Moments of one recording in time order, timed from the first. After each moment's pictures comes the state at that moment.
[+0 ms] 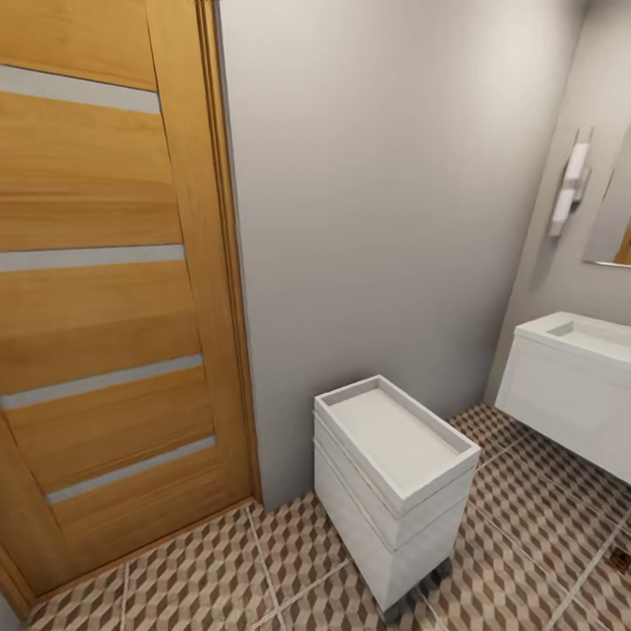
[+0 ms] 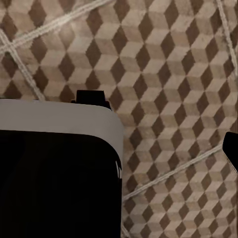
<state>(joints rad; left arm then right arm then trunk) -0.22 0.04 0.06 -0.01 0.09 -0.03 0.15 -0.14 0.00 0.02 0.03 0.05 -0.08 -0.16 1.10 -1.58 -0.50</state>
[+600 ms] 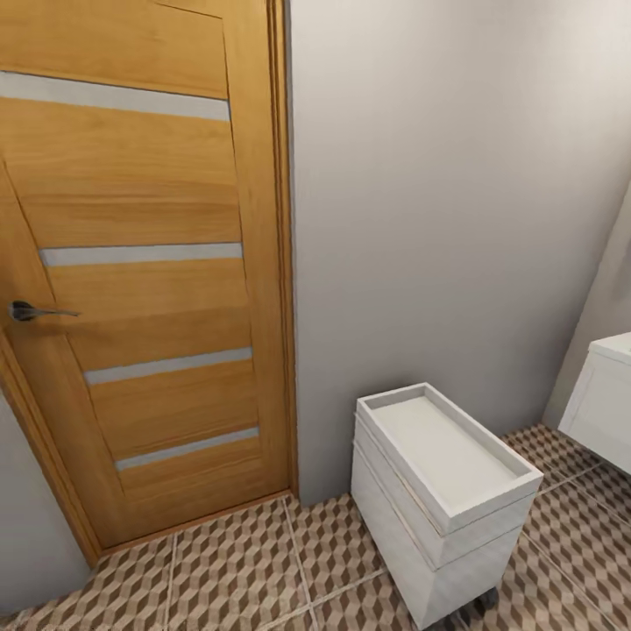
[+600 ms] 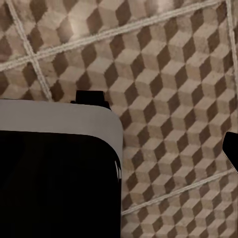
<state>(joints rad) -0.22 0.04 0.06 -0.01 0.09 -0.03 0.15 -0.14 0.00 0.02 0.03 0.05 -0.08 -0.16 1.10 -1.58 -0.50</state>
